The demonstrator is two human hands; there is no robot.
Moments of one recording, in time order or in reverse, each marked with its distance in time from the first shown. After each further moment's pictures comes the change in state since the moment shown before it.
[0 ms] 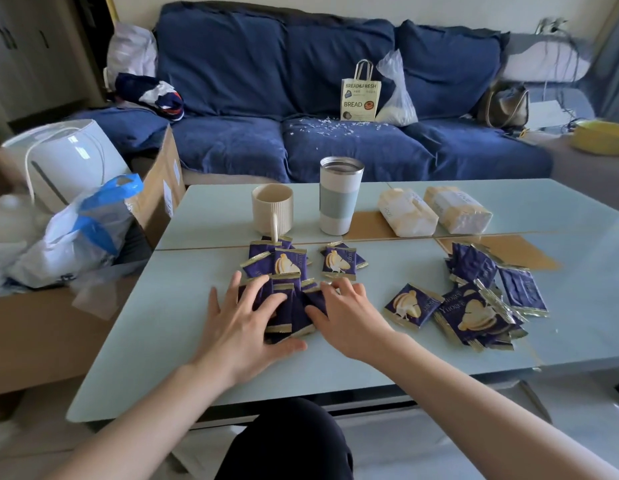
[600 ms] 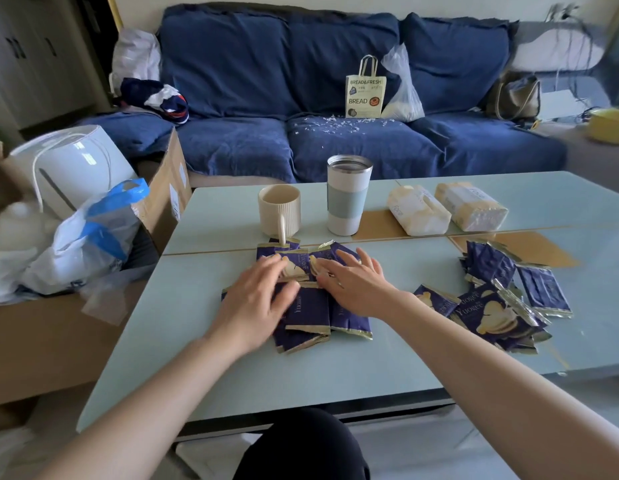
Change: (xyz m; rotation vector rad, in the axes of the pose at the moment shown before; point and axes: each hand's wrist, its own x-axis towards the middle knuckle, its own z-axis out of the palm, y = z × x) left_hand 0.041 -0.012 -0.006 -0.382 0.157 0.040; right_hand 0.066 0.025 -0.006 -0.029 -0.062 0.017
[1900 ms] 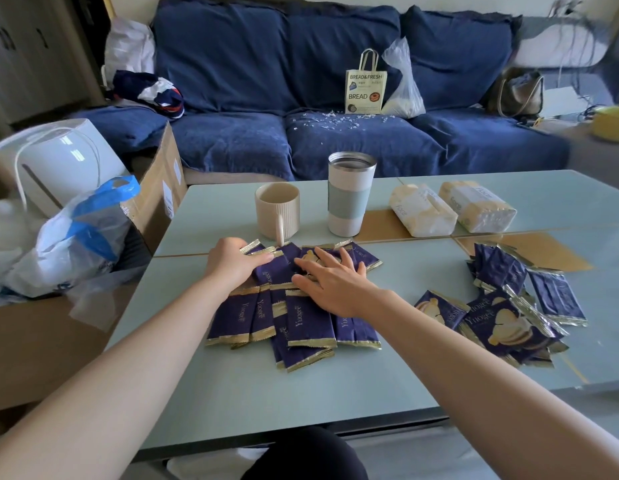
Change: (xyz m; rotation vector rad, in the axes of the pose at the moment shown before) left_hand 0.086 -0.047 -0.003 -0.214 0.085 -0.625; right_hand 0.026 -0.021 0.005 0.060 -0.072 -0.071
